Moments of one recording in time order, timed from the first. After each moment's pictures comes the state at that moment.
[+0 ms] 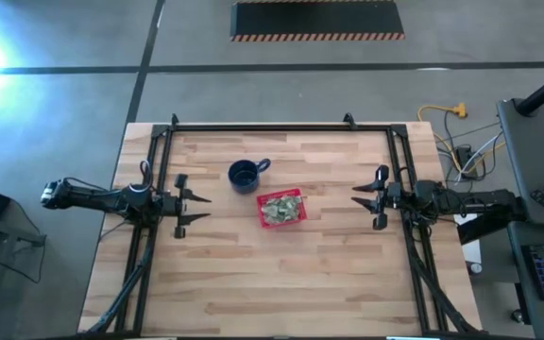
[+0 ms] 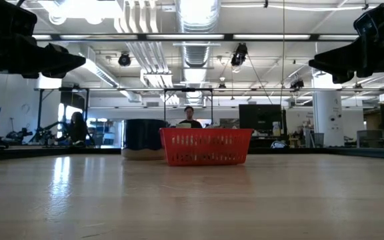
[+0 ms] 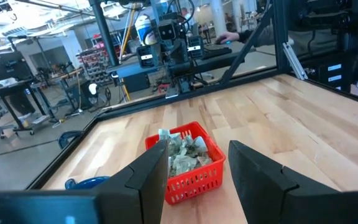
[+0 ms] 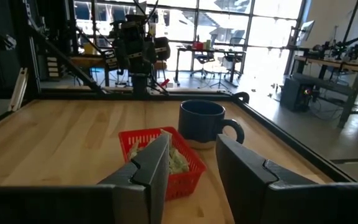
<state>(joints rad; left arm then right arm) -0.15 0.14 0.00 0.07 -0.14 0.24 0.04 0.03 0.02 0.01 0.18 -0.03</state>
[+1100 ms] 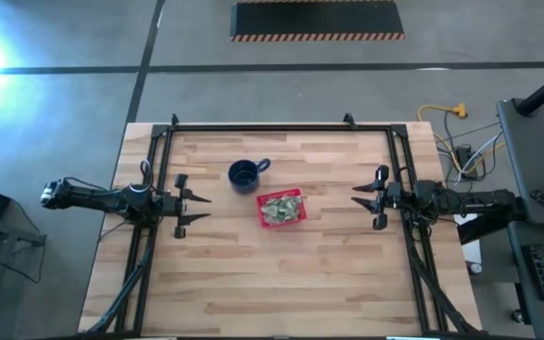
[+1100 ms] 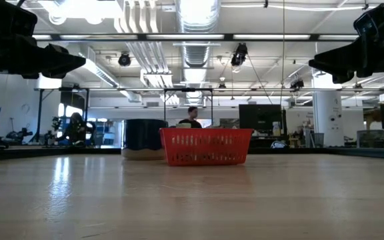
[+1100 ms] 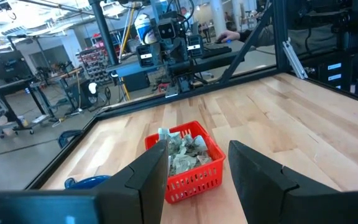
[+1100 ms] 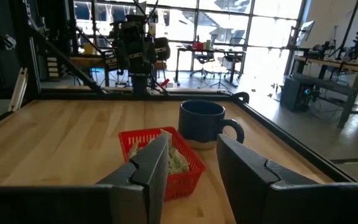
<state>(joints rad) -0.15 0.14 0.00 0.07 -0.14 0.24 0.04 0.03 0.02 0.01 0.18 -0.03</state>
